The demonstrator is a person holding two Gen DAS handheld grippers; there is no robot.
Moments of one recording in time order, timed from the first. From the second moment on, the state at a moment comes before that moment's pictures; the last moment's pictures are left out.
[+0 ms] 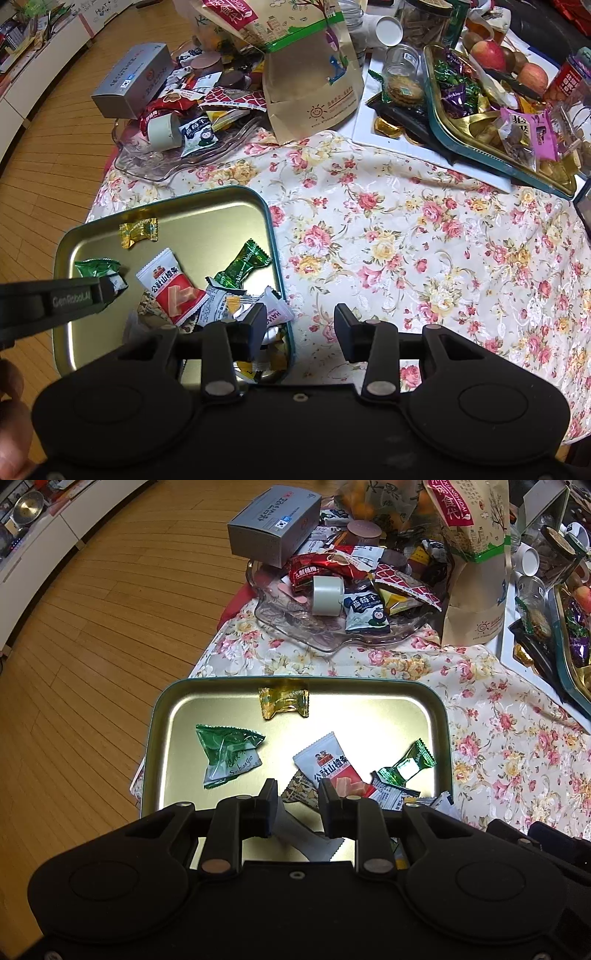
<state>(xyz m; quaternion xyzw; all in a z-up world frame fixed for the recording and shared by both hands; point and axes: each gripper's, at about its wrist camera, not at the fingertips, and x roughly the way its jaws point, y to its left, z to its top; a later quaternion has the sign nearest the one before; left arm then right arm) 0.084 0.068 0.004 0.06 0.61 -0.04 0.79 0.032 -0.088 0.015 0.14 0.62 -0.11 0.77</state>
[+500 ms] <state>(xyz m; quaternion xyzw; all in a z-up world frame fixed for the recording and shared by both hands) 0.073 0.075 -0.004 0.04 0.62 -0.04 0.78 0.034 -0.086 0.009 0.13 0.63 -0.11 0.76</state>
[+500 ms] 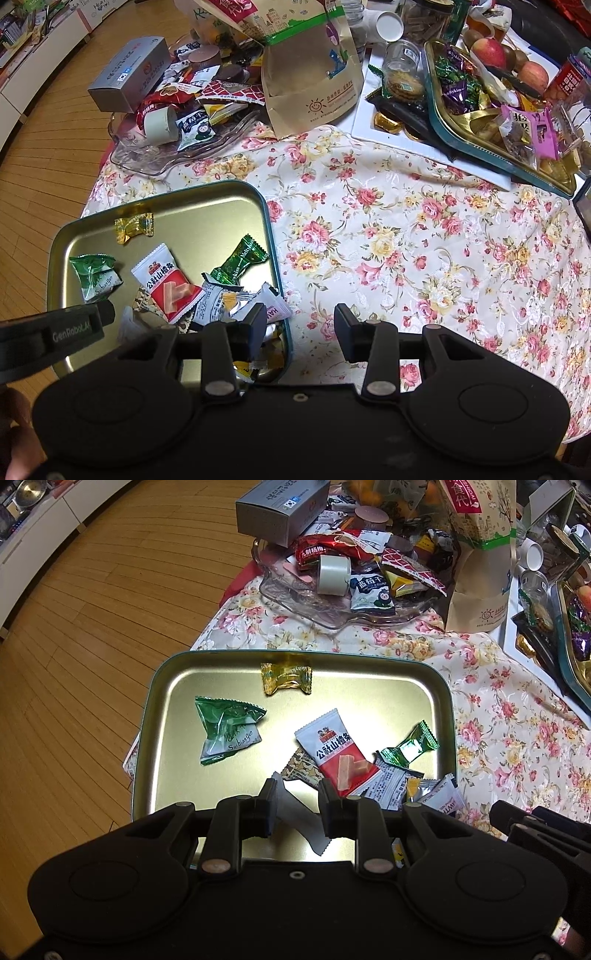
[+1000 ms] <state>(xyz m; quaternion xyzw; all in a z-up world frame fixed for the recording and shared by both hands) 0.077 0.079 -0.012 0.04 0.63 -0.04 0.77 0.038 -0.081 0.000 0.12 0.64 -0.11 0.75</state>
